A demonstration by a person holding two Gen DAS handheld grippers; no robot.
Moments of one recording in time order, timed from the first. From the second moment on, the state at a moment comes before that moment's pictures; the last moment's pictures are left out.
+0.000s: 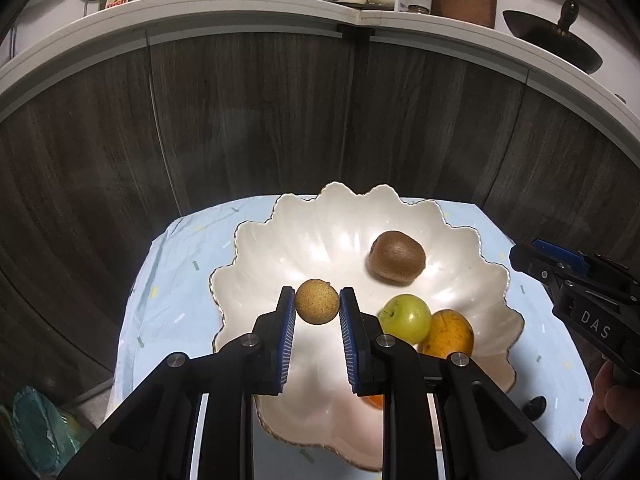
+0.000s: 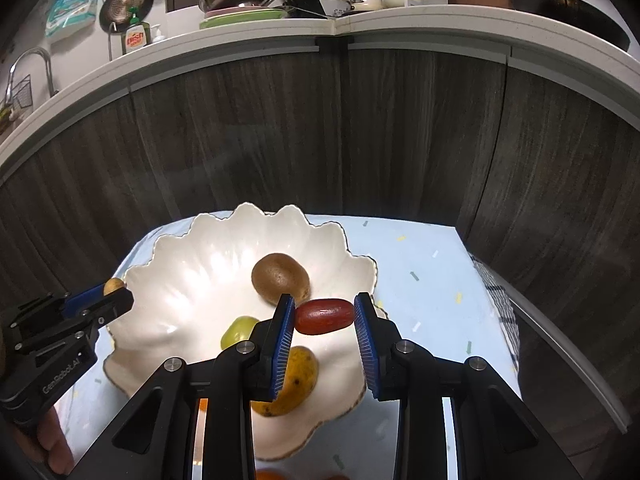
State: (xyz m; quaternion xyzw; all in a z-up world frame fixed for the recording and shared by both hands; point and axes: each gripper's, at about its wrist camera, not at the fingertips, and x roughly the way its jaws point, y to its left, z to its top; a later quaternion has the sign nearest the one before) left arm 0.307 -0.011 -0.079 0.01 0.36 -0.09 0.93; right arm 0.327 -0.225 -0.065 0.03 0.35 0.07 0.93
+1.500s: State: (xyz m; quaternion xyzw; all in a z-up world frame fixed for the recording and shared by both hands) left arm 0.310 -0.007 -0.067 0.02 0.36 -0.04 0.93; right arm 0.332 -0.227 -0.056 0.04 0.35 0.06 0.93
